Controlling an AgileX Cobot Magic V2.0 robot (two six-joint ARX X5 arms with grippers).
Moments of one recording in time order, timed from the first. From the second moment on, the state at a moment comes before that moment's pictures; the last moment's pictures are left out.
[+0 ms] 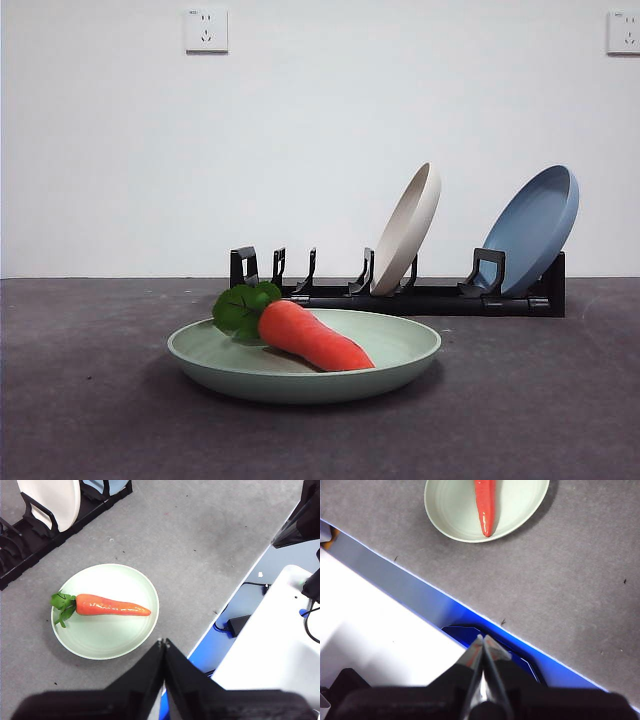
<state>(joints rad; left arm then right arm) -1.20 0.96 1.30 -1.05 -0.26 -0.25 0.71 0.62 0.88 -1.15 -0.13 0.22</state>
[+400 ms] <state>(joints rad) -1.20 0.96 1.30 -1.05 -0.26 -0.25 0.71 0.62 0.88 -1.15 -0.13 0.22</state>
